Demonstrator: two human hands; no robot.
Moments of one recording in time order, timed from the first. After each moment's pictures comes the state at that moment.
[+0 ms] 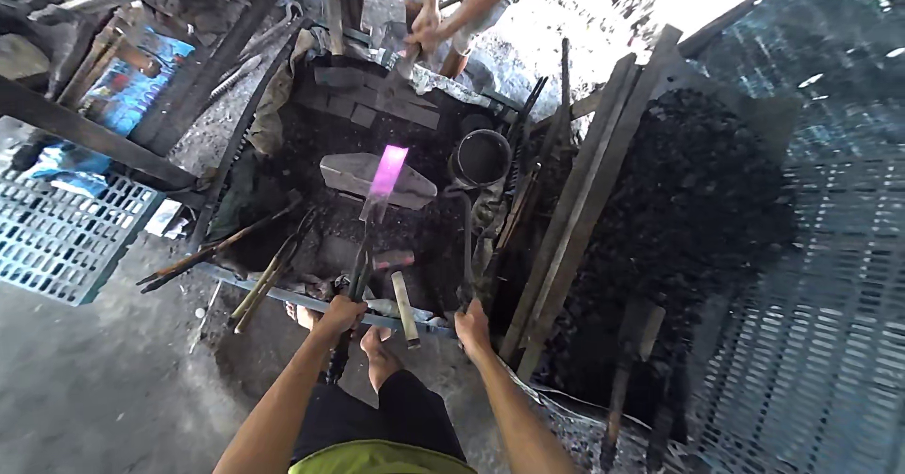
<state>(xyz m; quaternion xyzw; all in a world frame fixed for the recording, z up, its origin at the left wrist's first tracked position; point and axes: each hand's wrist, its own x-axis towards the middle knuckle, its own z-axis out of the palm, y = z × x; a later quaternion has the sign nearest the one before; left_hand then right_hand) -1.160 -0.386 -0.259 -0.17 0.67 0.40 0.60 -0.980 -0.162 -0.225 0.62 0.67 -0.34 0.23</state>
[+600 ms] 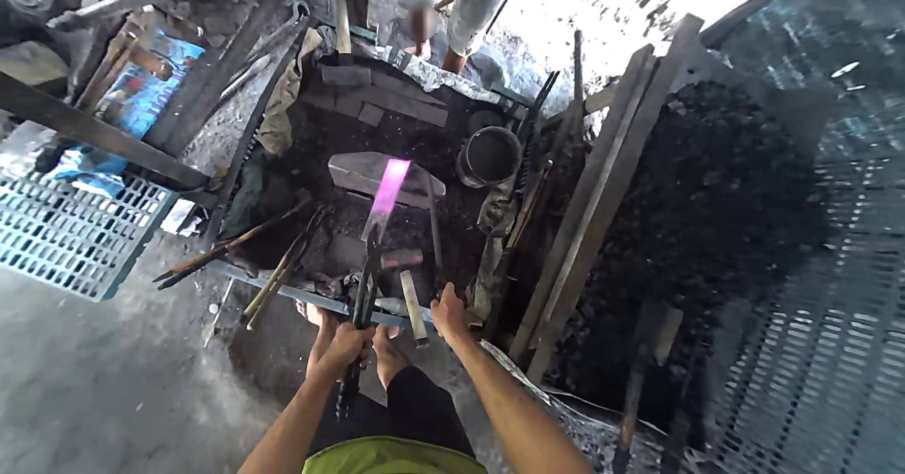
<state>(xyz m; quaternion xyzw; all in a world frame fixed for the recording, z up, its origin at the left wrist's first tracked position) -1.112 -0.422 -0.262 -0.22 0.61 0.45 0.61 -1.041 -0.194 -0.228 0.52 0.72 -0.33 0.31</state>
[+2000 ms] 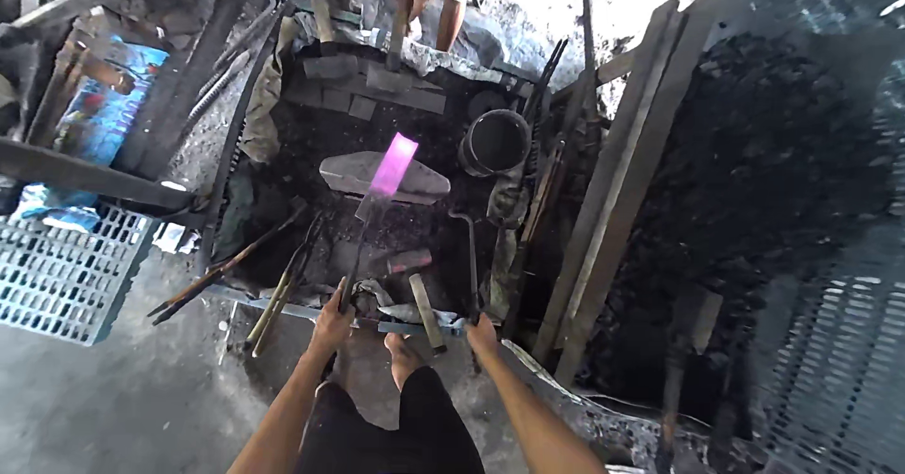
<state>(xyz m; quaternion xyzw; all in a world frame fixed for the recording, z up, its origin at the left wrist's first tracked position) -1.201 -0.428 -0.309 0.06 0.83 0.31 0.47 -0.953 -0.175 -0.341 0.64 0.61 -0.38 0.25</state>
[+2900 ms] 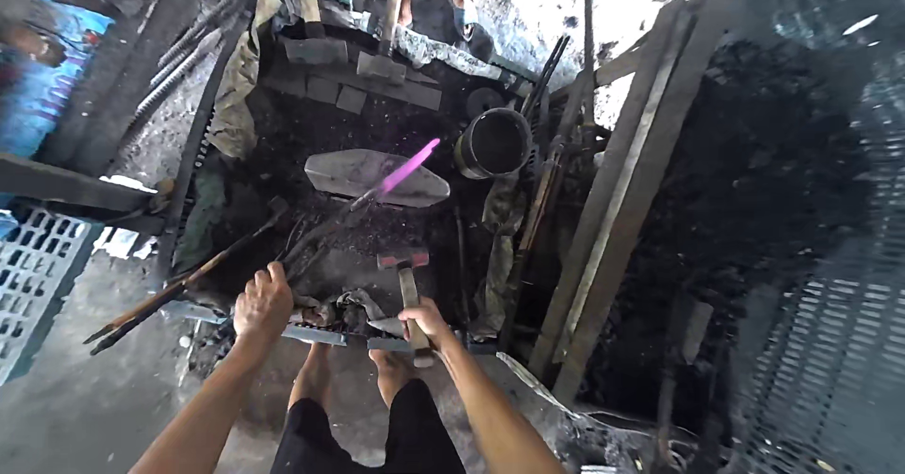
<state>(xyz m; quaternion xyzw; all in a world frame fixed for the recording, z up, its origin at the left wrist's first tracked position) -1.300 -0.425 -0.296 0.17 0.94 -0.06 0.28 -1.074 -0.209 -0.339 0.53 0.40 -0.73 0.16</state>
